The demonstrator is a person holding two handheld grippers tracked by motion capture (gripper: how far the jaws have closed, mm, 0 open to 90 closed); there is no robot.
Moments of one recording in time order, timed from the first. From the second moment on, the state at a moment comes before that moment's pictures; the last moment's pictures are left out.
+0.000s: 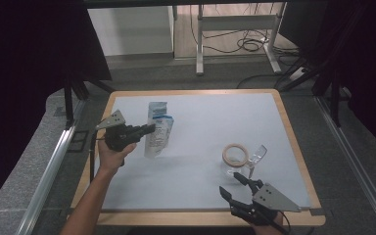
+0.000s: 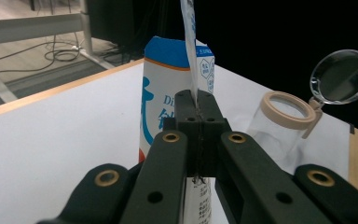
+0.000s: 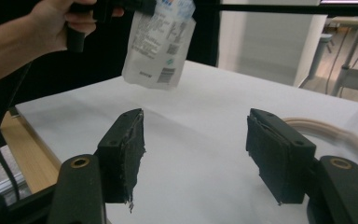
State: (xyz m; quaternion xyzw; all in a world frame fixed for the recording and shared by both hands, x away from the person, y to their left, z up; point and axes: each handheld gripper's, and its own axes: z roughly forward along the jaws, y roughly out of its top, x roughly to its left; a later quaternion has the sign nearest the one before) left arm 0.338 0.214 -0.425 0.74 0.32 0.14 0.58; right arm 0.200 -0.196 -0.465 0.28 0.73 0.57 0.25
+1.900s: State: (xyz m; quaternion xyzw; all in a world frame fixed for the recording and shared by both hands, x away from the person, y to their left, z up) left arm 0.302 0.132 -0.416 0.74 0.26 0.07 0.61; right arm 0.278 -0.075 -0.529 0.27 0.78 0.50 0.25
